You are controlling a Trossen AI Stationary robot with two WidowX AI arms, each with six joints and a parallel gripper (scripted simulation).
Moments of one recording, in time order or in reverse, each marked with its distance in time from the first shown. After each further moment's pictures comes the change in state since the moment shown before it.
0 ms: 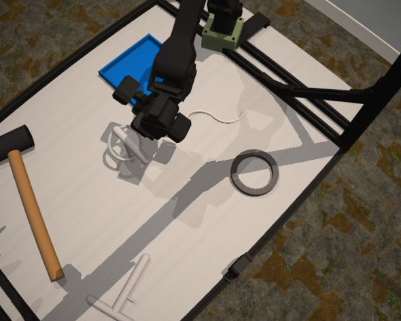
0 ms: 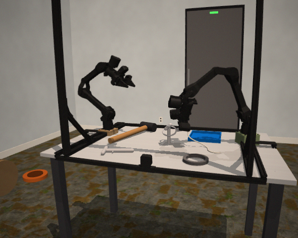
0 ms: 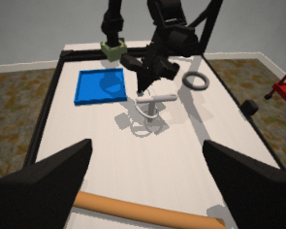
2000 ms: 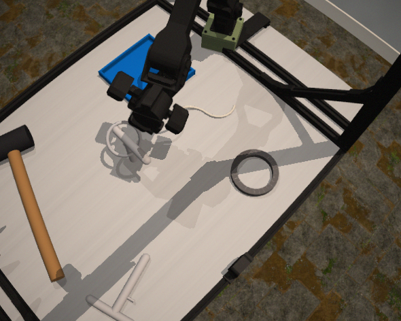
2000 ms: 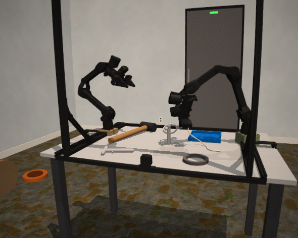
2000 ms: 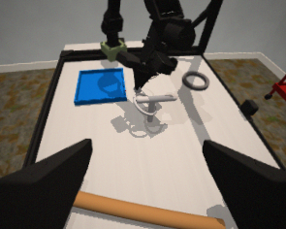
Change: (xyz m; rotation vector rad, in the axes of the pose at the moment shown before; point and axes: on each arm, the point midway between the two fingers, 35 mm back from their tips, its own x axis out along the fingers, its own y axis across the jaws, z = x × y) left arm 0.000 0.000 0.000 0.000 0.000 0.000; right arm -0.010 -0.016 -0.001 -0.093 0.003 0.025
